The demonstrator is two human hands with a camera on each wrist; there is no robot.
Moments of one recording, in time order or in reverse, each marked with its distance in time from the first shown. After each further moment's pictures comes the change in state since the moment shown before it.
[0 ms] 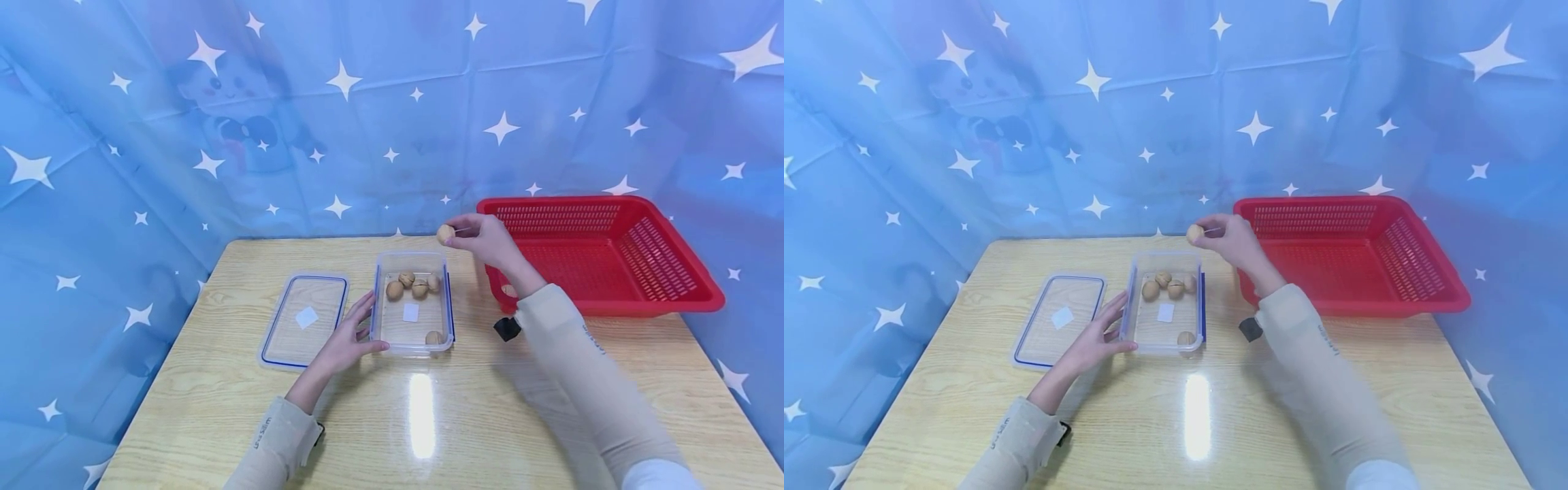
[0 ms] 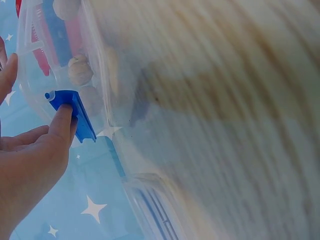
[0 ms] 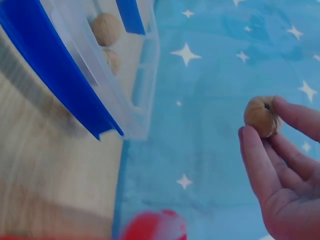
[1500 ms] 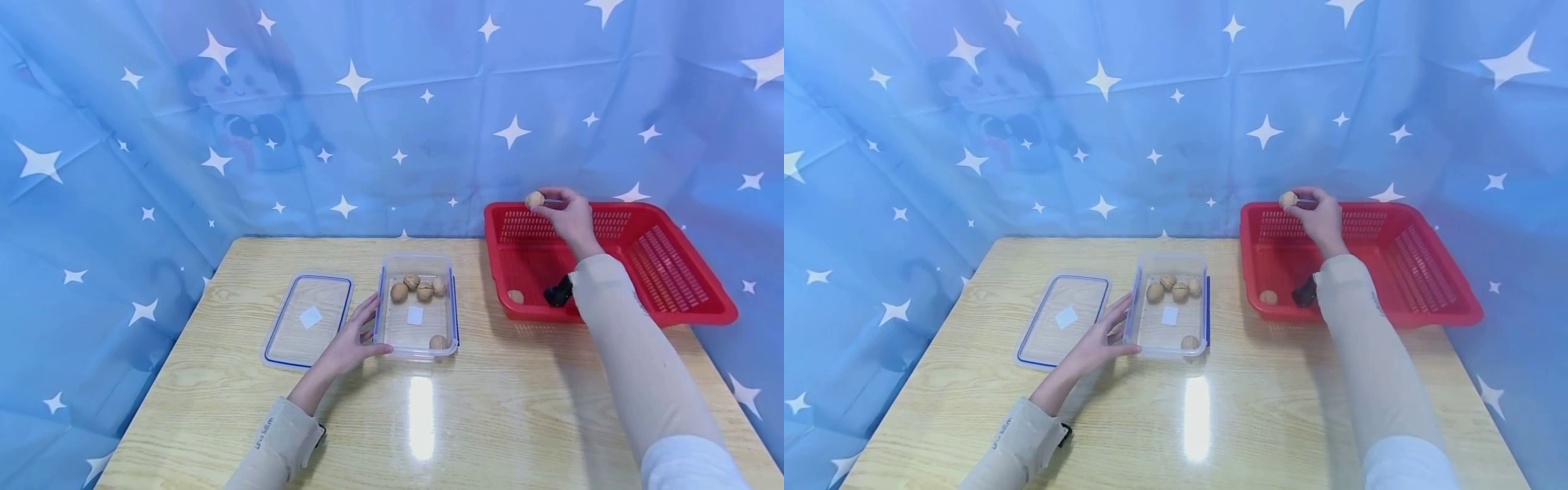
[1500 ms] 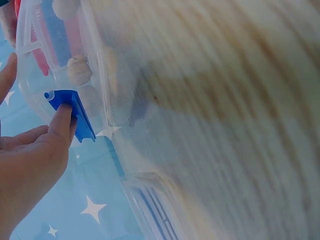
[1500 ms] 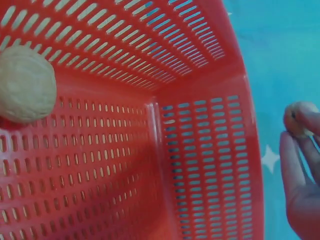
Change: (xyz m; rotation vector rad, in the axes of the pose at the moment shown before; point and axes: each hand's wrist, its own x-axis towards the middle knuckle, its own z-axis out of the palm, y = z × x) left_hand 0.001 -0.002 -0.002 0.006 0.001 -0.011; right_hand 0.035 0.097 -0.099 0.080 0.362 0.197
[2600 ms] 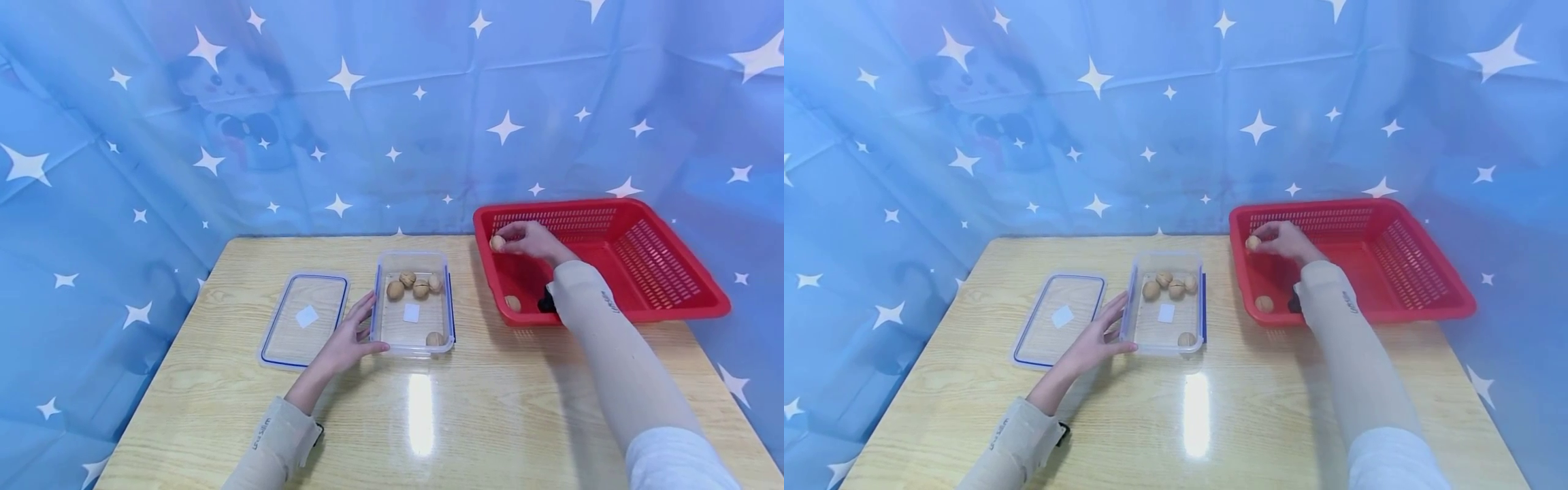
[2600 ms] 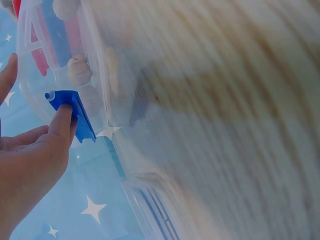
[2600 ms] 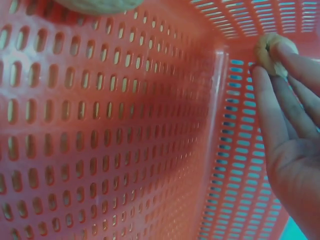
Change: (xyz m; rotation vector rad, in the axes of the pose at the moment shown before) left_hand 0.000 -0.001 0.002 0.008 0.008 -0.001; right_hand -0.005 0.031 0.030 -0.236 -0.492 0.016
